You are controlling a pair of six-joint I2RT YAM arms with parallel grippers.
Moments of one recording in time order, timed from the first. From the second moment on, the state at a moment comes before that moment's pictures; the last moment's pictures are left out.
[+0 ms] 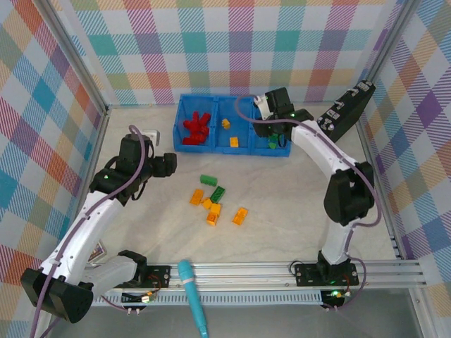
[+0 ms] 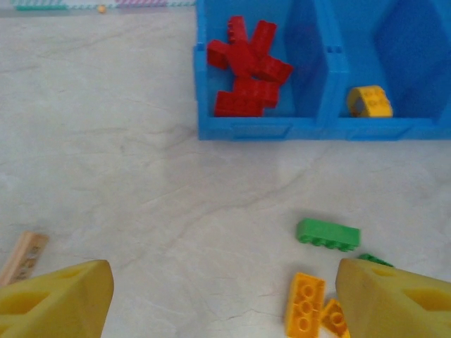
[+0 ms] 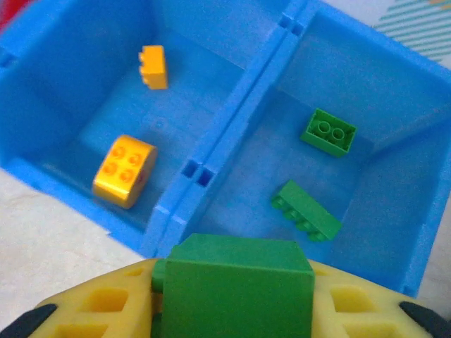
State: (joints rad) left arm -0.32 1.04 1.07 -0.72 -0.13 -0.19; right arm 0.41 1.88 1.70 -0.66 0.05 -0.13
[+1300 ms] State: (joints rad) left arm -0.48 1.21 0.84 -0.68 -0.05 -0.42; right arm 0.54 1.87 1.72 -0.72 -0.12 -0.28
